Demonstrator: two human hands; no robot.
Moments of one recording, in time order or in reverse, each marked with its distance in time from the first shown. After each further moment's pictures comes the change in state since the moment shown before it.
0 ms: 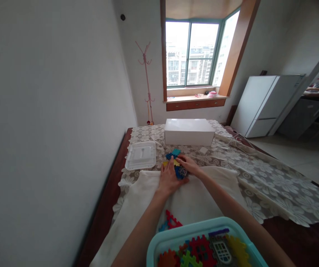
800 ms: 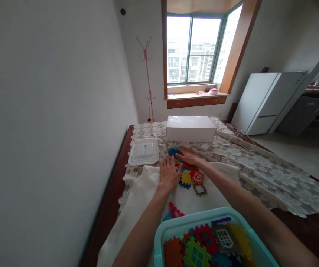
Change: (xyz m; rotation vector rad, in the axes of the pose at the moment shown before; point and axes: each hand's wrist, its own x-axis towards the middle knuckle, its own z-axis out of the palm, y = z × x) left_hand -0.003 0.000 -0.001 0.083 0.043 -0.168; right_hand 0.027 -0.001 -0.008 -0.087 -0.079 -0.017
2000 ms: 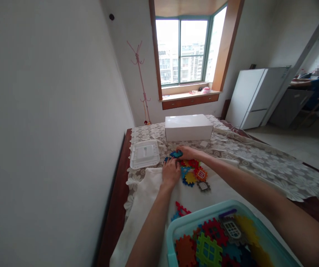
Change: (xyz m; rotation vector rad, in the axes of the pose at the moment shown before) left_hand 0.014 -0.013 -0.002 -0.272 0.065 0.083; right_hand 0.014 -0.031 -0.018 -0.391 -0.231 -0.126
